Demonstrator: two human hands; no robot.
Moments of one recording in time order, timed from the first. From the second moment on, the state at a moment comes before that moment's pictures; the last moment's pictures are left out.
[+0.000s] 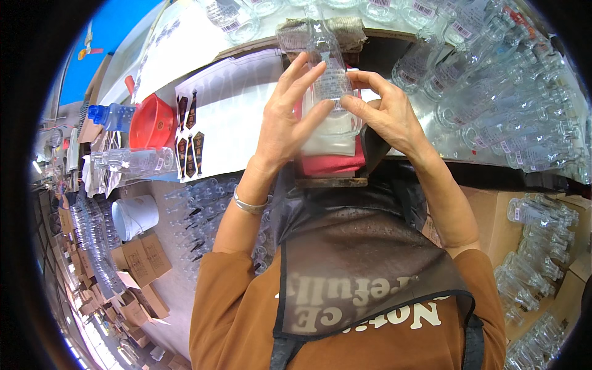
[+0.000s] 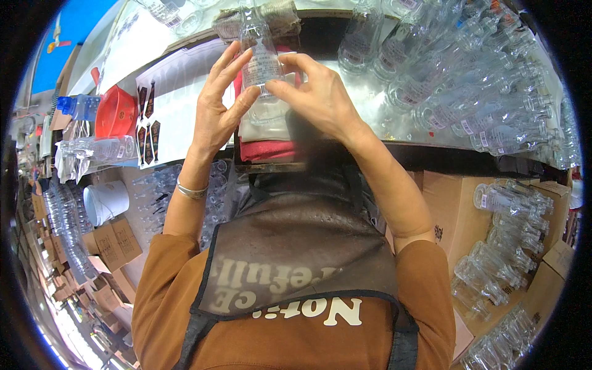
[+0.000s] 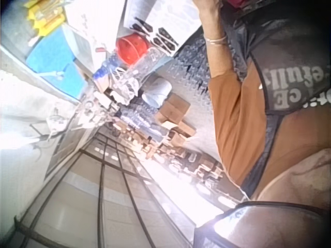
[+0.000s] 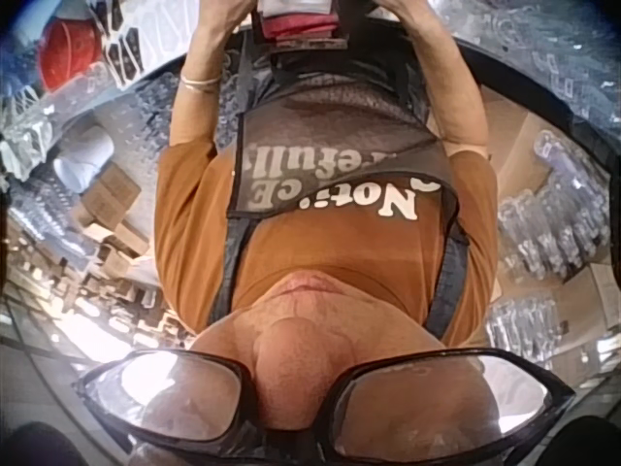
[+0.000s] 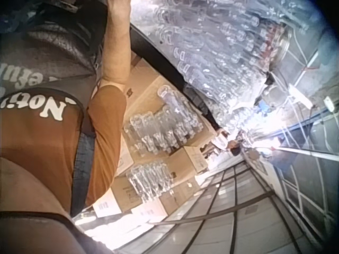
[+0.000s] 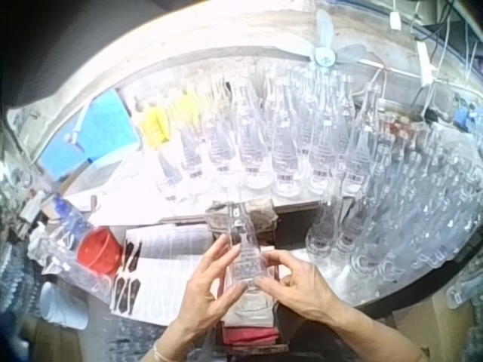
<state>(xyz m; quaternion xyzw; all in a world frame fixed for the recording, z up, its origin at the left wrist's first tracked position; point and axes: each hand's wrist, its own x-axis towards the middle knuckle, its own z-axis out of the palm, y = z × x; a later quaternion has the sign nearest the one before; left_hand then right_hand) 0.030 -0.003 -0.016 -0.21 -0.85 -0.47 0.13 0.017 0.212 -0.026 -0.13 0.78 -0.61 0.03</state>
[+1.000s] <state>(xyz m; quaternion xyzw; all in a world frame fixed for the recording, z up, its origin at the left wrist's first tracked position) 0.048 -0.006 -0.017 -0.17 -0.83 -0.52 0.10 -0.049 0.201 0.054 -0.48 0.79 -0.34 -0.17</state>
